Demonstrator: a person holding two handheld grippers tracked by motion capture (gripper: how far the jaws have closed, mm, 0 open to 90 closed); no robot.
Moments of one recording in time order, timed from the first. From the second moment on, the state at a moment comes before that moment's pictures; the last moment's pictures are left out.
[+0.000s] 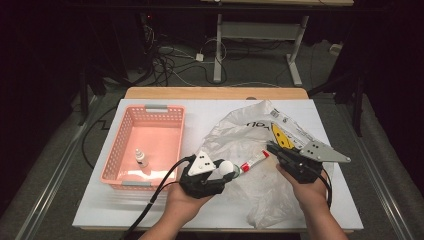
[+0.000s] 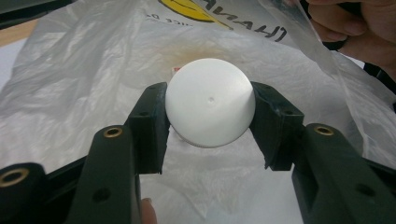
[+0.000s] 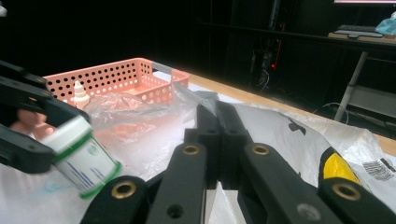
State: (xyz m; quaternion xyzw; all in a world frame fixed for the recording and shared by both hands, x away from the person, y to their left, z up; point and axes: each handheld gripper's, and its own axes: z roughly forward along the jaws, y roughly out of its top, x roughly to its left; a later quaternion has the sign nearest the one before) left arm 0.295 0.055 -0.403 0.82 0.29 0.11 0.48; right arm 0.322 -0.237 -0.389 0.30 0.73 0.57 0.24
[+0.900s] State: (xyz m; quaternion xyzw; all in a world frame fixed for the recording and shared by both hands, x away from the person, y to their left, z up) left arm 0.344 -0.033 -0.451 0.84 0.27 0.10 0.45; right arm 0.329 -0.239 -0.385 0.30 0.72 0.58 0.24
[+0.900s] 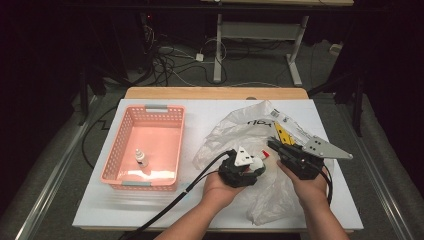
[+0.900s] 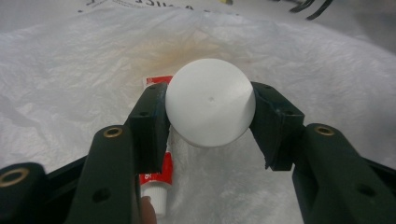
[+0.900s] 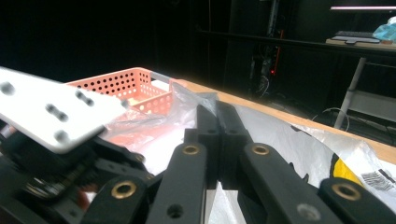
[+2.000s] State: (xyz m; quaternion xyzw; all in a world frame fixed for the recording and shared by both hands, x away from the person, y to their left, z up) left arm 0.338 -0.030 -0.456 0.84 0.27 0.07 0.47; right arm 0.327 -0.243 -0.386 0.30 0.72 0.58 0.24
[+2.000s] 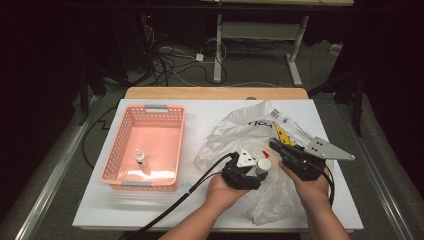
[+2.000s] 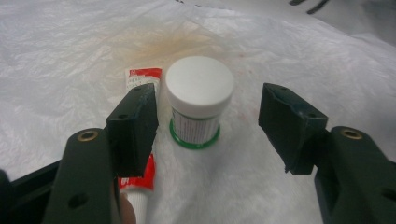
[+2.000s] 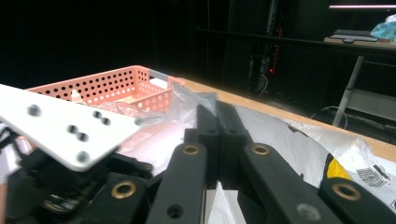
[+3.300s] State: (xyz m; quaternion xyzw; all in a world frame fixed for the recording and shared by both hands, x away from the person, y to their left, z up) left arm 0.283 0.110 -0.425 0.82 0.32 0.09 0.46; right arm 0.324 -0.244 -0.386 0.30 0.72 0.58 0.24
